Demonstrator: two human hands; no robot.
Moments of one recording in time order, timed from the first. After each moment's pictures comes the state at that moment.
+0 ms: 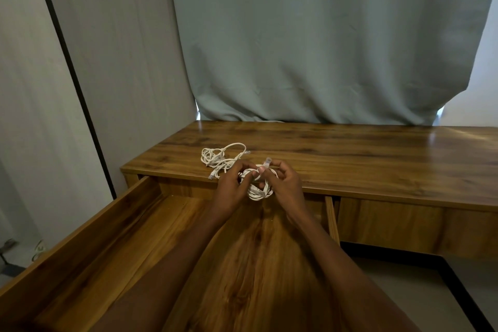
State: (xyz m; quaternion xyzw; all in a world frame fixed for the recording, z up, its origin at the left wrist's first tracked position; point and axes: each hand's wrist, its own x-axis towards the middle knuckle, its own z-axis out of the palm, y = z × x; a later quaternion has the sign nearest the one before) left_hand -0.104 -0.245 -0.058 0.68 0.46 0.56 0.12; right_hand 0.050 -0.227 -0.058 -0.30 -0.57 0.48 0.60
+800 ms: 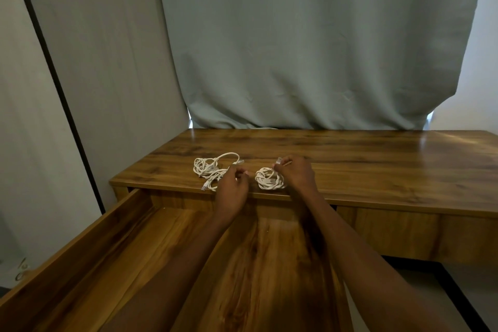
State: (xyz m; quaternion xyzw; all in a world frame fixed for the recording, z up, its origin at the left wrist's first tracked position) left_hand -0.087 -0.212 -0.049 0.58 0.57 0.56 0.11; right_hand 0.086 -0.146 -0.025 -0.58 -0.64 0.22 0.45
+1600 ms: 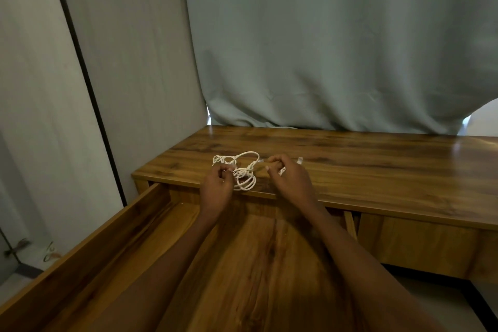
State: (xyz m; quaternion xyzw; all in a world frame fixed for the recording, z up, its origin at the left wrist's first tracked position) left_hand -0.152 -0.230 -0.043 0.51 0.61 0.60 0.09; right_hand 0.038 -0.183 -0.024 -0.45 -0.74 0.17 0.47
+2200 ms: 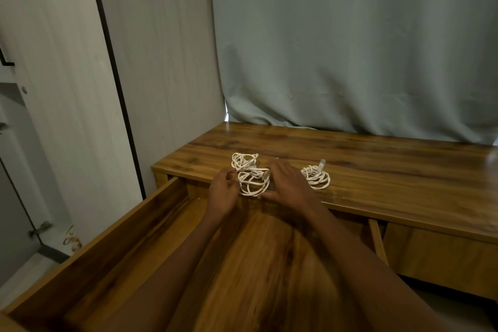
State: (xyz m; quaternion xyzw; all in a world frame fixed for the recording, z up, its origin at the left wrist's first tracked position) left_hand -0.201 -0.218 -0.066 0.50 0.66 0.55 0.14; right_hand -0.012 -0.149 -0.050 -0.37 -0.89 -0.05 0.26
